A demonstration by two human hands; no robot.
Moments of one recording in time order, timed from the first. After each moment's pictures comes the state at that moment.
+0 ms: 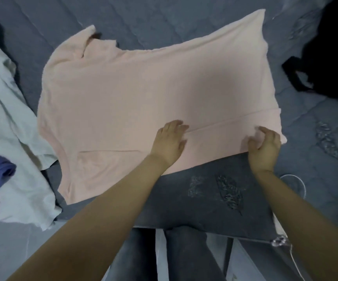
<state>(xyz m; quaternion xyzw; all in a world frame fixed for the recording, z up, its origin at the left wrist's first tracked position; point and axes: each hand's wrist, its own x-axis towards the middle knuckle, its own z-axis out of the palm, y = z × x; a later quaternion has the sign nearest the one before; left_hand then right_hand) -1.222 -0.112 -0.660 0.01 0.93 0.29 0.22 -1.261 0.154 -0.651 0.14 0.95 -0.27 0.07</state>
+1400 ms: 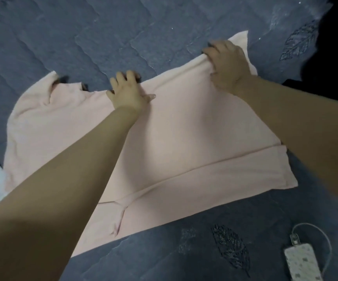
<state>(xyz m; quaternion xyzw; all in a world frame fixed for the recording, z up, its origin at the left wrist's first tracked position) -1.452 -0.166 -0.708 -0.26 0.95 0.16 0.11 -1.562 0.072 -0.687 -0.24 0.96 -0.05 0.13</state>
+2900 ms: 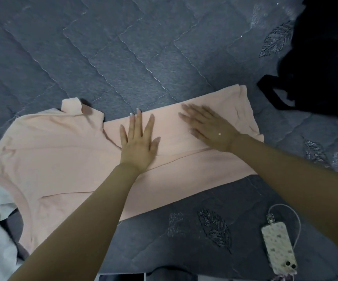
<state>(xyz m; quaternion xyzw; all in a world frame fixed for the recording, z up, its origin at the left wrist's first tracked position) -1.304 -0.106 -0.698 -0.07 0.96 0.18 0.22 -1.417 0.128 -0.689 -0.44 0.86 -0.04 0.25</state>
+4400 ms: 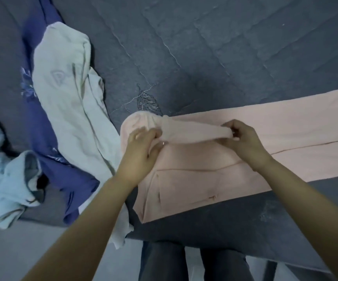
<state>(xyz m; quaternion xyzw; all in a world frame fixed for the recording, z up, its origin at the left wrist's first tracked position) -1.169 -0.396 -0.612 -0.07 0.91 0.40 0.05 -1.283 -0.136 -0.620 0.00 0.81 -0.48 0.33</state>
